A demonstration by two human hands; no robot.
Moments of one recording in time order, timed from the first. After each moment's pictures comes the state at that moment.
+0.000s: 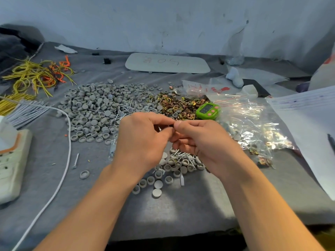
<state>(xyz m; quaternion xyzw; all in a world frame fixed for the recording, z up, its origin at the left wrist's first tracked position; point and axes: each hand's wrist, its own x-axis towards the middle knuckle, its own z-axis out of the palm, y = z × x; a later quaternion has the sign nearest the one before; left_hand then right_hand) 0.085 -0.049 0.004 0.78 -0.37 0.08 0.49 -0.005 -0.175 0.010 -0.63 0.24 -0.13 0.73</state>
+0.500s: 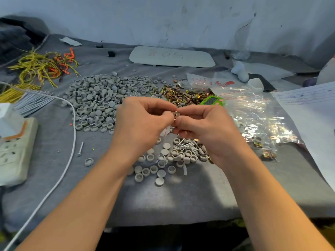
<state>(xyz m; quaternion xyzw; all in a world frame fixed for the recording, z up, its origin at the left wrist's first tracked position) 0.095 -0.046 0.008 0.73 -0.33 -0.02 0.59 -0.009 -0.172 0.016 -0.68 0.18 -0.20 0.68</state>
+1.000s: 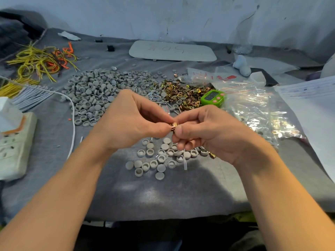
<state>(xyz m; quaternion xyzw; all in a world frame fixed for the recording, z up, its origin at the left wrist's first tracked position) 0.107 -0.015 0.015 0.68 -0.45 -0.17 0.55 -0.024 -0.183 0.012 -0.69 0.08 -0.01 0.71</state>
